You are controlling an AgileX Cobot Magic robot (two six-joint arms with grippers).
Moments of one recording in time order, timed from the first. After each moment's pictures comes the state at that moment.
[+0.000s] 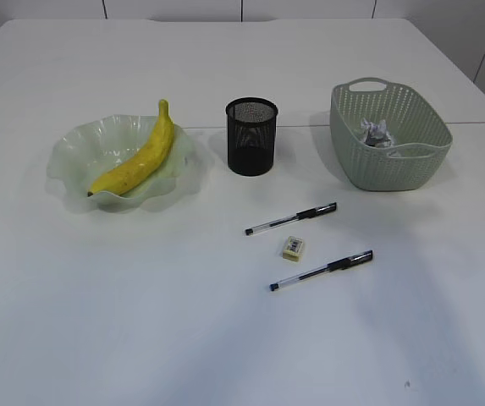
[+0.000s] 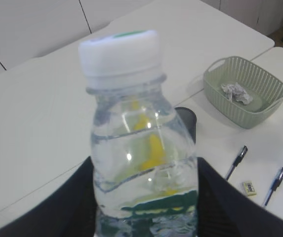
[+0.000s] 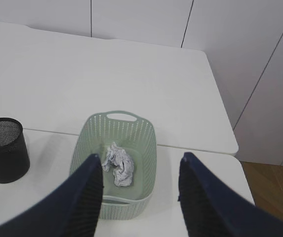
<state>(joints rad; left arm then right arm) -0.47 1.39 -2.04 0.08 1.21 0.07 -0.01 1.10 -0.99 -0.06 0.29 -0.10</state>
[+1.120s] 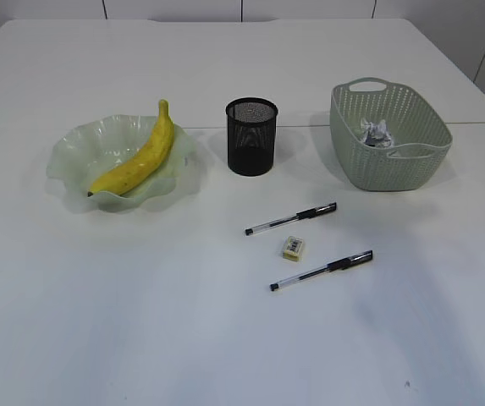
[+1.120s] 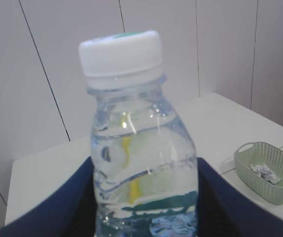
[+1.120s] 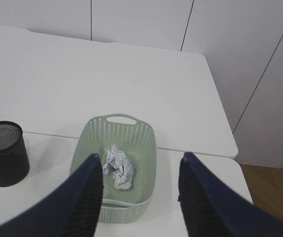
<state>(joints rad) -0.47 0.96 -1.86 0.19 1.08 0.02 -0.01 1.10 -0.99 -0.06 0.28 -0.10</state>
